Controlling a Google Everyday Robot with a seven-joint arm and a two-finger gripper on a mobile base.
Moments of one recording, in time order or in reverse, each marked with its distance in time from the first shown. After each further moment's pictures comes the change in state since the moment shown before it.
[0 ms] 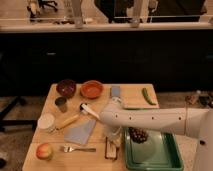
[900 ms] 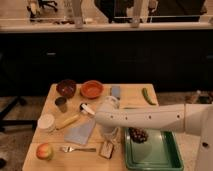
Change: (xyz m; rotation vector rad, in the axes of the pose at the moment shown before) arm -0.011 -0.010 -0.031 -0.017 0.070 -0.017
